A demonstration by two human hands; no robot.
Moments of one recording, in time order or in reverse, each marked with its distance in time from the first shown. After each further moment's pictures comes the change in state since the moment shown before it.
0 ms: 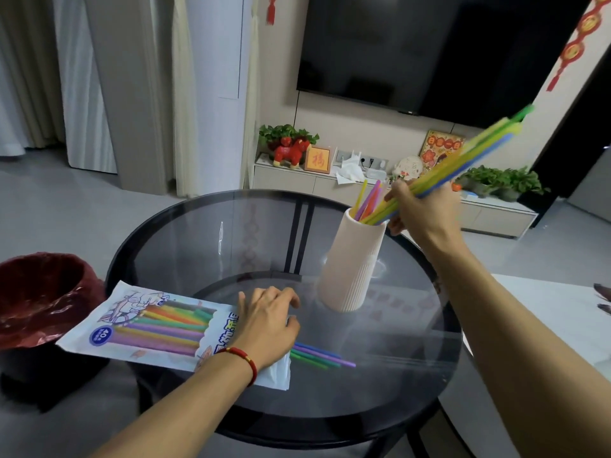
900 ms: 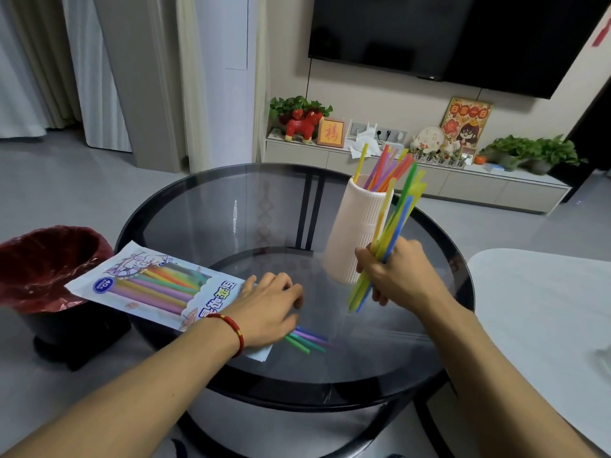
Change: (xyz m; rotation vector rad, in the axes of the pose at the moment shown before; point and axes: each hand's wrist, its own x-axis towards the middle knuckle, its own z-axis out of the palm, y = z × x) left_hand -0.010 -0.012 -0.002 0.271 -0.269 0.239; right_hand -0.094 0.060 0.013 -0.273 -0.508 -0.008
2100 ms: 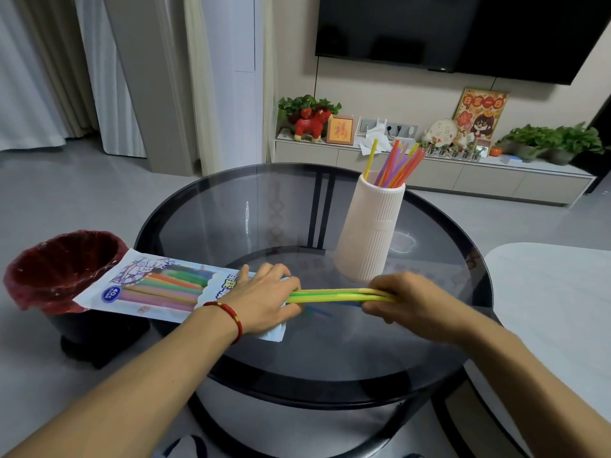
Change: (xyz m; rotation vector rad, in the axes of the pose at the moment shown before) left_hand -0.006 -0.018 -0.018 0.016 -0.063 -0.077; right_hand -0.024 0.025 0.000 -0.113 -0.443 -0.193
